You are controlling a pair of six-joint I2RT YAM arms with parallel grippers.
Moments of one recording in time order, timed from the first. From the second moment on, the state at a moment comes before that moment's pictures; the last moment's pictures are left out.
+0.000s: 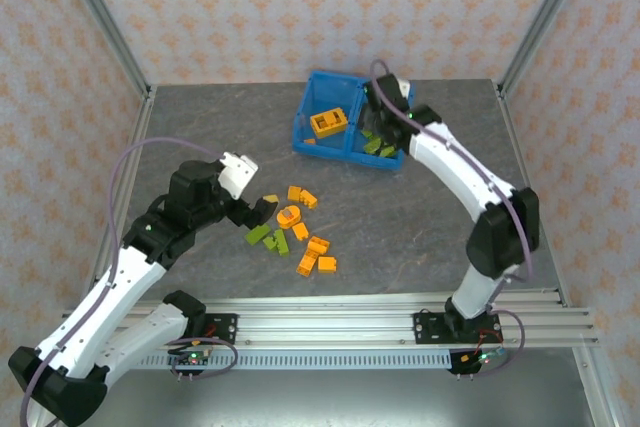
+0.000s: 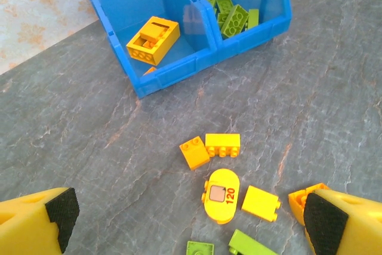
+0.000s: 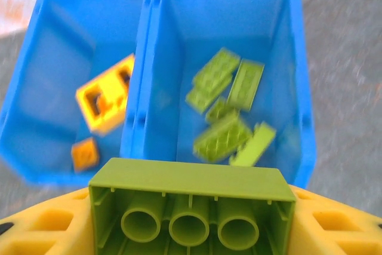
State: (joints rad) left arm -0.43 0.81 0.84 -0.56 0.10 0.19; right arm 0.47 1.76 1.65 -0.72 0.33 0.58
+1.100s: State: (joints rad) left arm -0.43 0.91 0.81 -0.54 -0.03 0.21; right arm 0.33 2.05 2.11 -0.90 0.22 0.48
